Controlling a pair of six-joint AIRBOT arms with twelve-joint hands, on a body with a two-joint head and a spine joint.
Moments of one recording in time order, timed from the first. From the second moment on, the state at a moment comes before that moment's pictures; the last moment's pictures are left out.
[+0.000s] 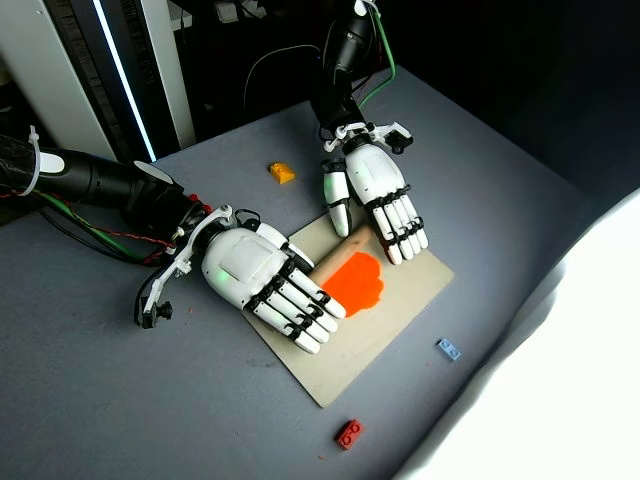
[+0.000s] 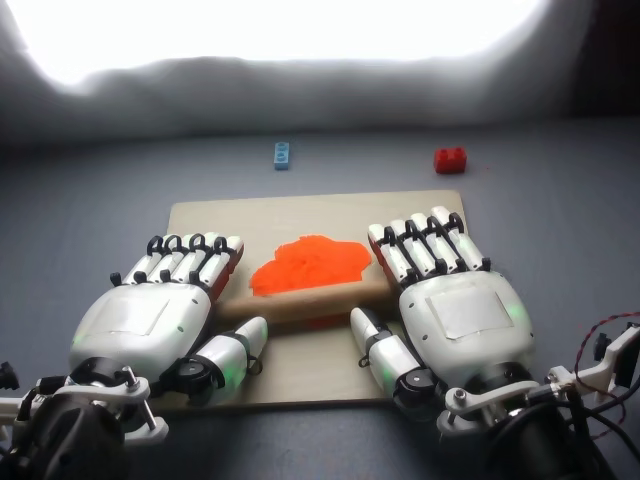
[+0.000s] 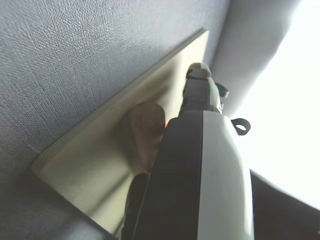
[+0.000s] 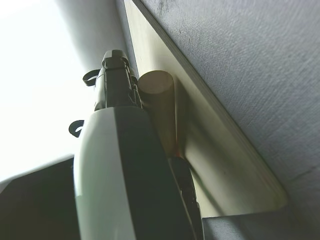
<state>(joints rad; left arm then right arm) 0.87 -1.24 0.99 -0.84 -1.09 1.44 -0.77 -1.64 1.17 -2.30 -1.33 1.44</state>
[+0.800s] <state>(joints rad) 0.85 -1.26 1.05 -0.84 -1.04 1.41 -0.74 -1.65 1.22 -2.28 -1.30 1.46</state>
